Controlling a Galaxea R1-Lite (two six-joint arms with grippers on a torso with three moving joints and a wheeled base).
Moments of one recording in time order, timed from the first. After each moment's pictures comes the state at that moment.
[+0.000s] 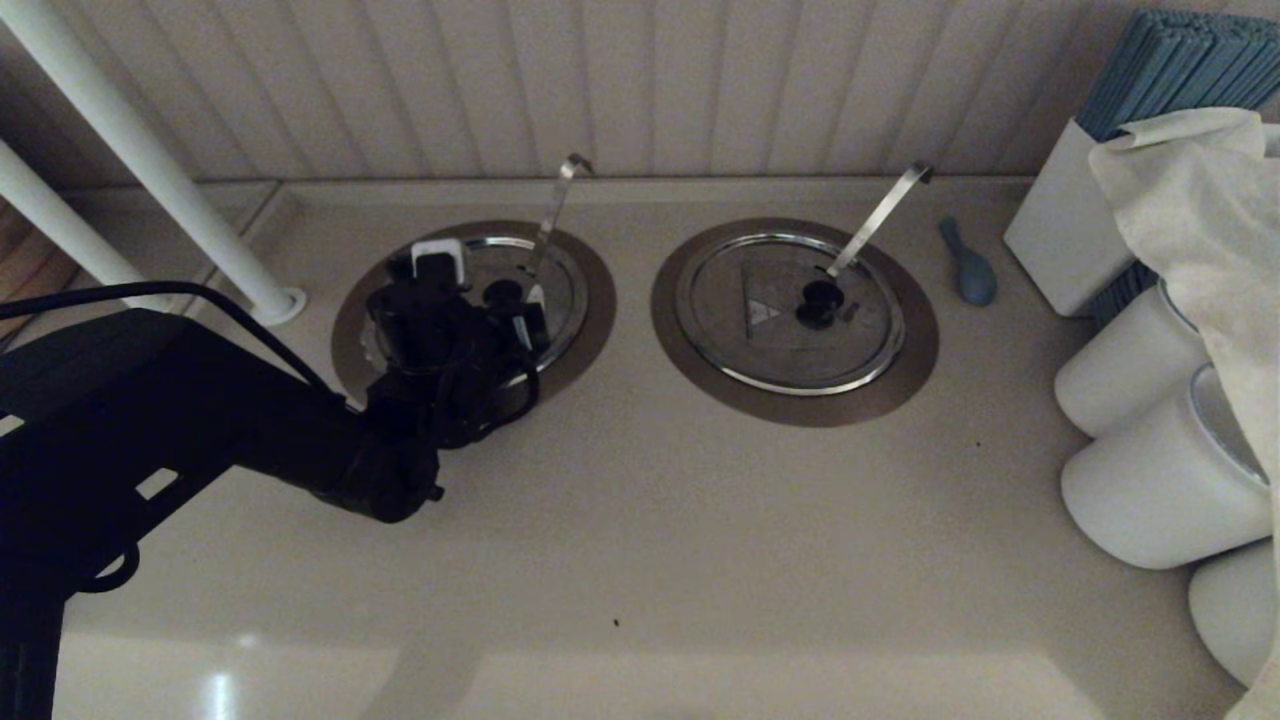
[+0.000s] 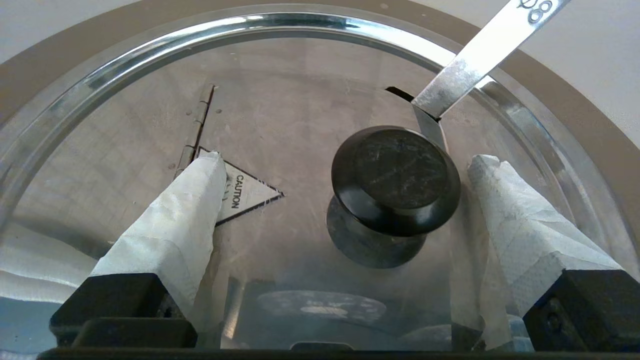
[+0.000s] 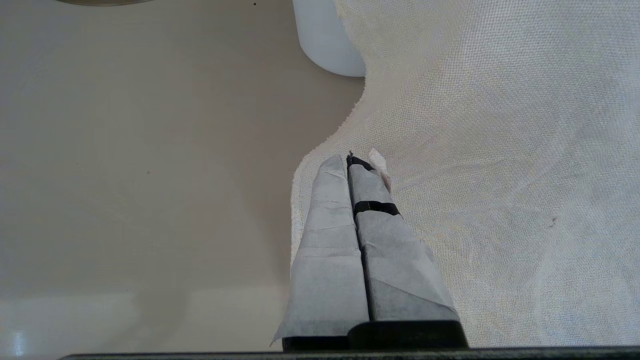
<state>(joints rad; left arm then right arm) -0.38 2.14 -1.17 -1.10 0.42 -0.07 0.00 0.00 0.00 -0.01 -0.03 0.04</state>
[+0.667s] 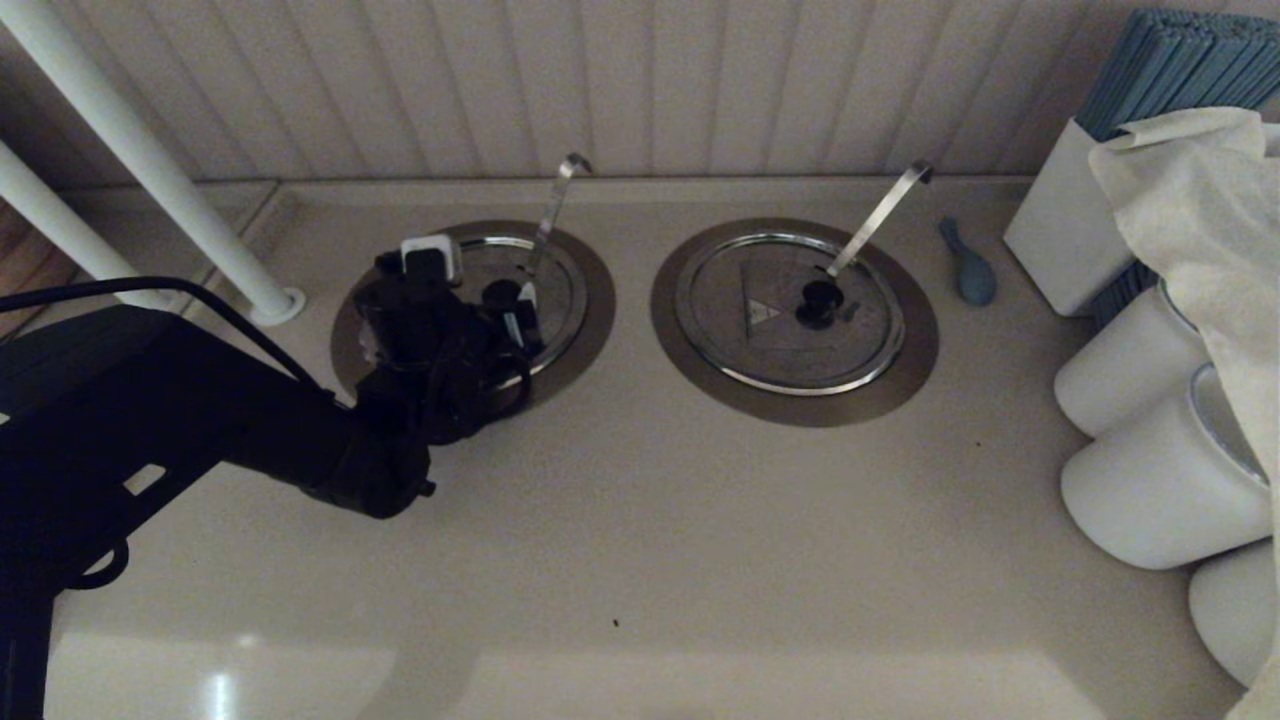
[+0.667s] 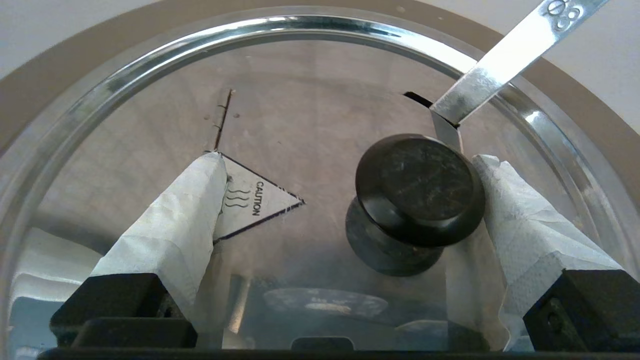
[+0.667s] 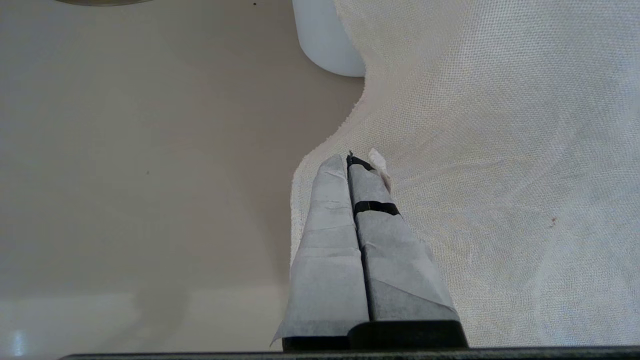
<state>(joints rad) -0.36 2.13 -1.17 -1.10 0.42 -0.06 0.00 0.00 0.00 -0.01 -0.03 0.04</state>
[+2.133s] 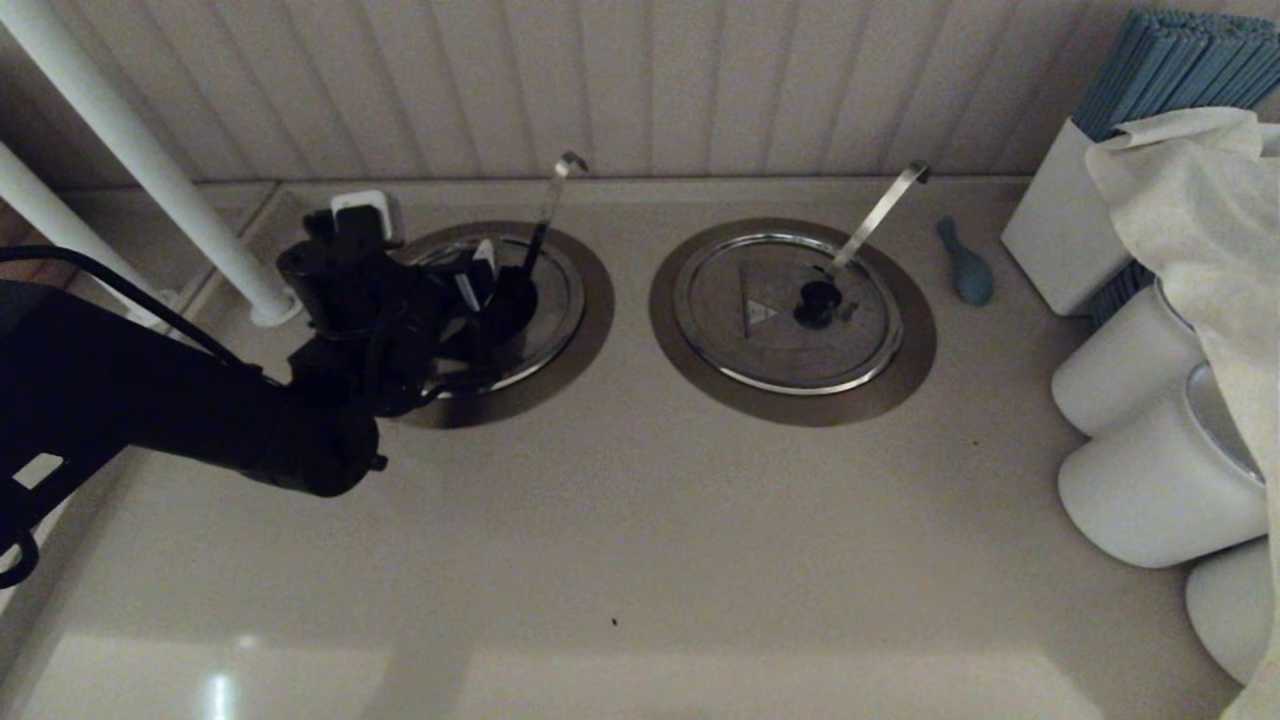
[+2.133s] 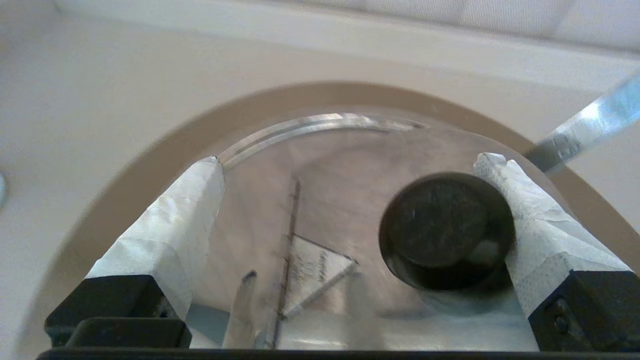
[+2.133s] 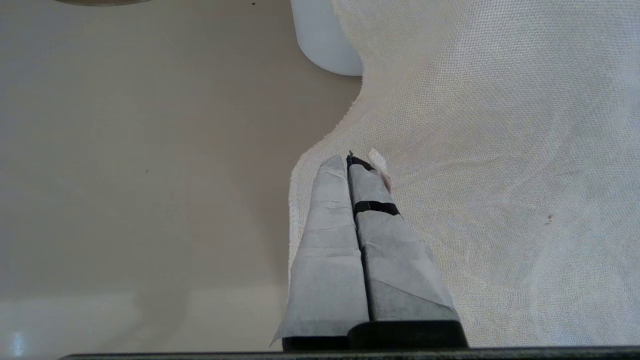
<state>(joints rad) -0.26 2.04 -1.16 -1.10 0.40 -0.06 0.00 0.00 0.00 -0.01 -0.03 0.04</state>
